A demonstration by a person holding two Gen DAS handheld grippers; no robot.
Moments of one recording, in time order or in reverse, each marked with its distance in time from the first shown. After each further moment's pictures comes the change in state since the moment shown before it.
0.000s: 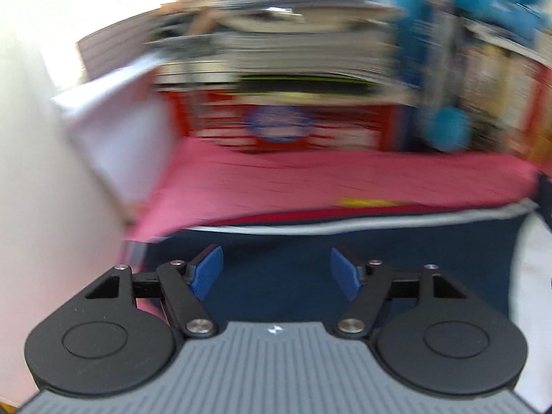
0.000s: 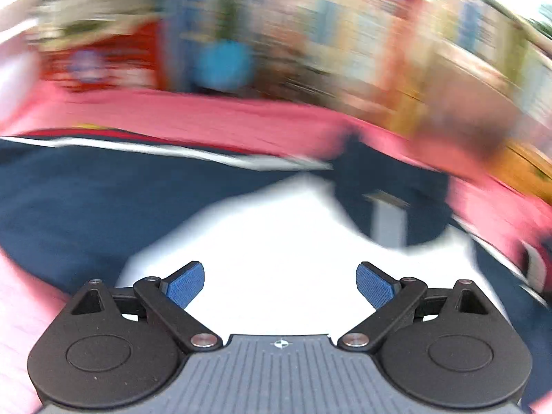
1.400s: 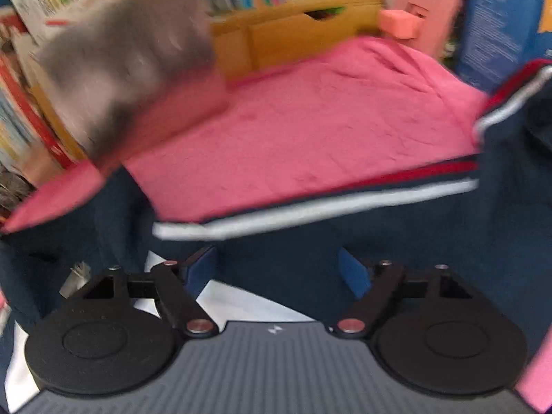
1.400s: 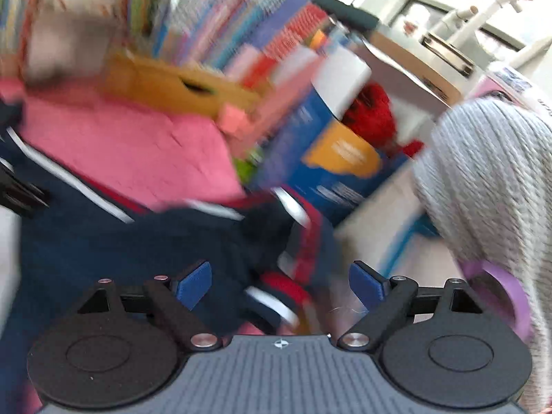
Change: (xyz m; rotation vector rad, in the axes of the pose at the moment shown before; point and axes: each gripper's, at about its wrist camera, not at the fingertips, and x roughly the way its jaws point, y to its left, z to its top) left arm 0.077 -0.564 0.027 0.548 0.014 -0.342; right arm -0.080 -0.353 -0.131 0.117 -0.043 -0.516
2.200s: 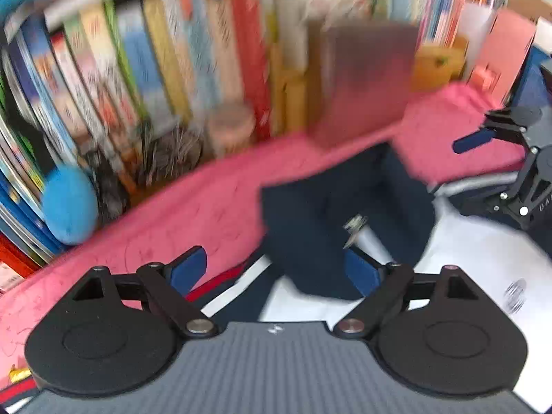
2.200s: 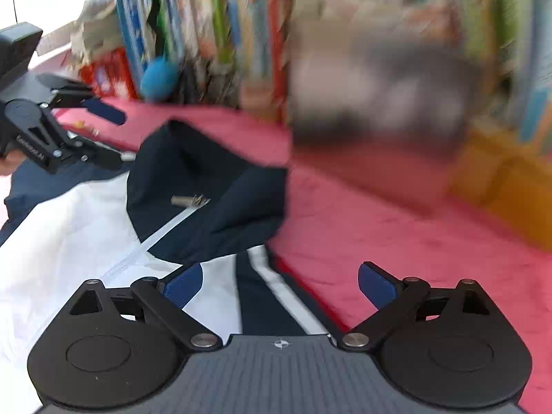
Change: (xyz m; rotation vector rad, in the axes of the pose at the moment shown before) left arm -0.031 0.259 -0.083 -0.092 0.022 -0.133; right arm 0.126 0.196 0.120 -0.300 -0.045 0.970
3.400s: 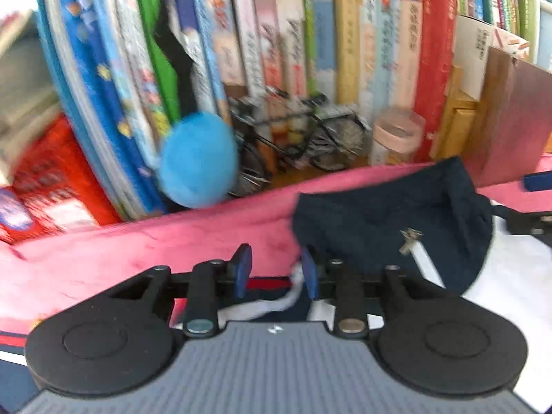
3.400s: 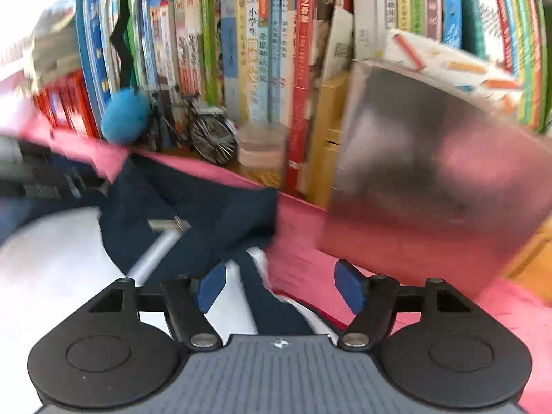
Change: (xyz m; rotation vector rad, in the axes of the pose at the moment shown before) left arm -0.009 0.053 -0.030 -0.274 -0.138 0.371; right arm 0.049 0.056 0.076 0.022 -0.066 -0.219
